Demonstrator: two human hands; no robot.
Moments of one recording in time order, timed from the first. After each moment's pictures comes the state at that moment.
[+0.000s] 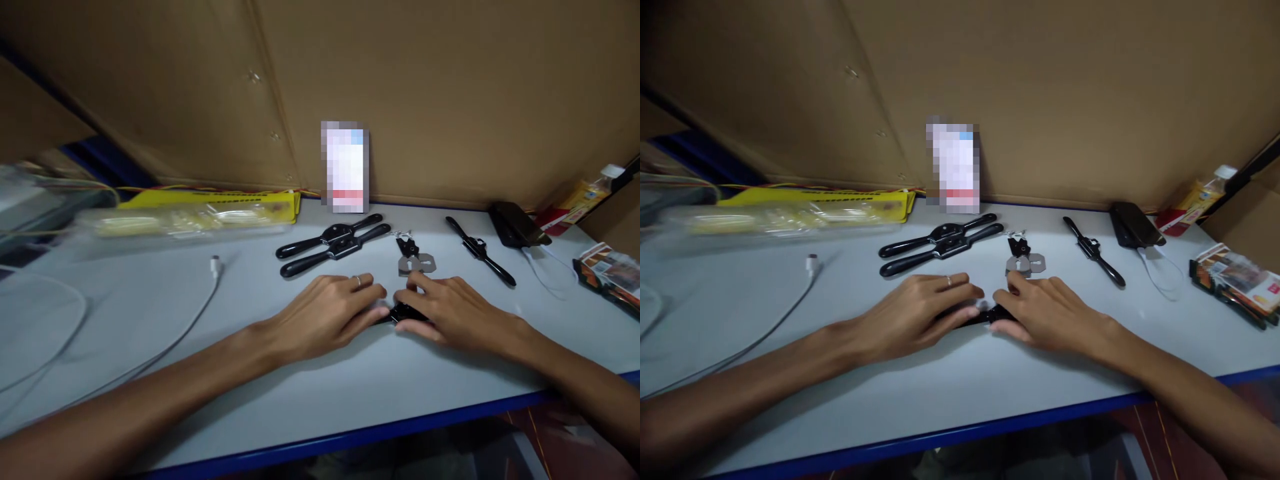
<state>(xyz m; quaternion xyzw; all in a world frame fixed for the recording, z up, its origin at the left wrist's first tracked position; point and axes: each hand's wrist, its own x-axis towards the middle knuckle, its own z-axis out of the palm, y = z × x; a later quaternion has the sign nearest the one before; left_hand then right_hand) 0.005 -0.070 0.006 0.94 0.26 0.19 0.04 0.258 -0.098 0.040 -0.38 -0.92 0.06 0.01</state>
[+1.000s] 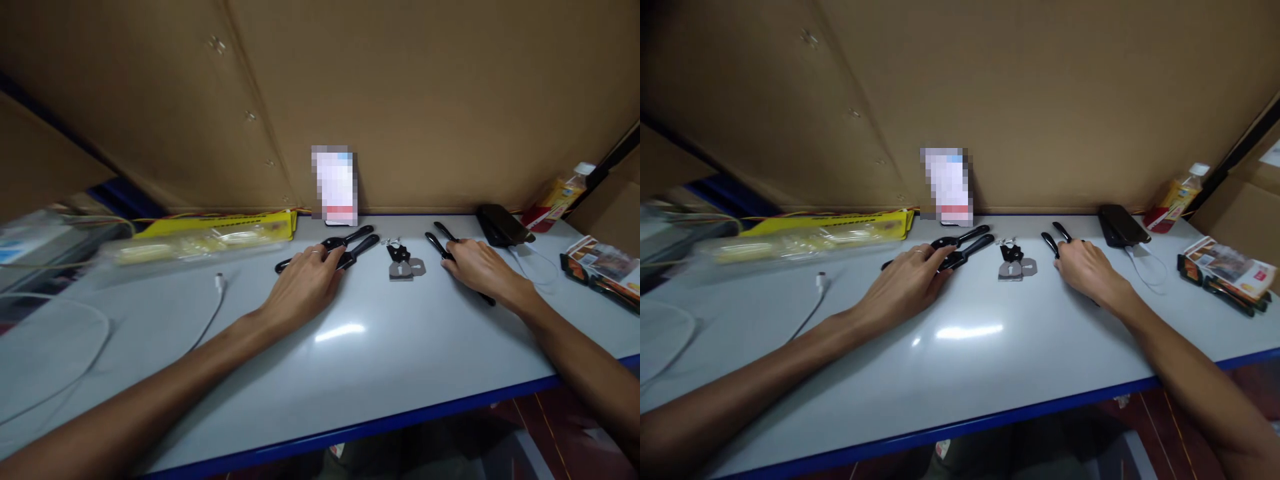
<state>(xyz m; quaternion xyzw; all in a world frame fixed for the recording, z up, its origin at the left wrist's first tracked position) -0.007 -0.033 -0.006 0.85 0.51 0.11 -0.06 0.311 -0.056 0.055 -0.66 -0.75 -0.06 -0.08</state>
